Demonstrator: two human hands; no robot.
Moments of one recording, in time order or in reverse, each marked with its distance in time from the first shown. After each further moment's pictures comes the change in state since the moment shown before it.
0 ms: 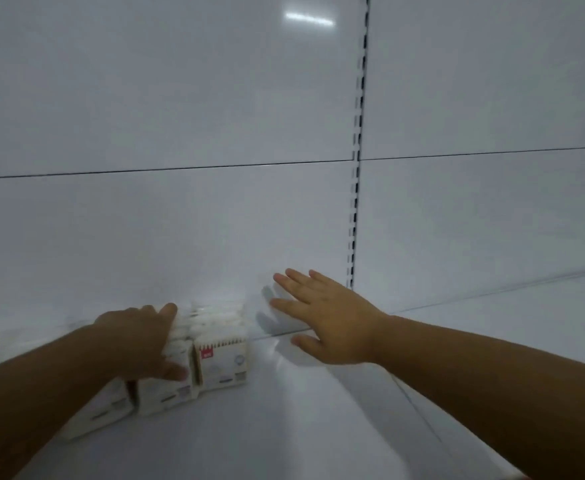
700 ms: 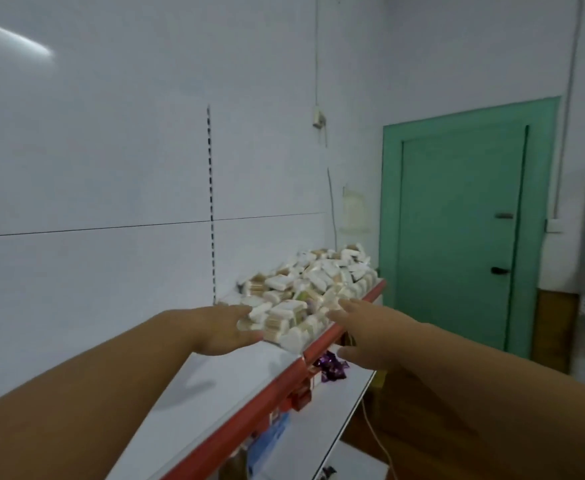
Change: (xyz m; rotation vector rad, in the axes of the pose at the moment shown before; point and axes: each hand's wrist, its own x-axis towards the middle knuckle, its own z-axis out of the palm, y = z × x) left_hand -0.034 0.696 -0.289 -0.248 0.211 0.968; right_hand -0.606 0.303 -0.171 -0.201 -0.384 1.071
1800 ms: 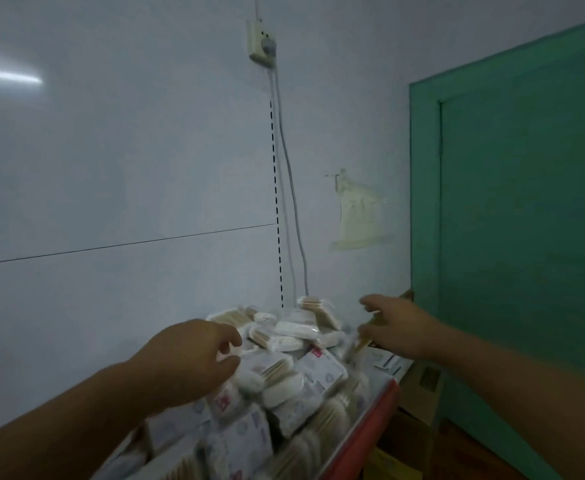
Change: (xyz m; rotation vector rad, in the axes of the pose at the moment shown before) left_hand 0.601 0.127 -0.030 0.095 0.354 -0.034; right_hand 0.445 0.537 0.178 0.638 0.154 0.147
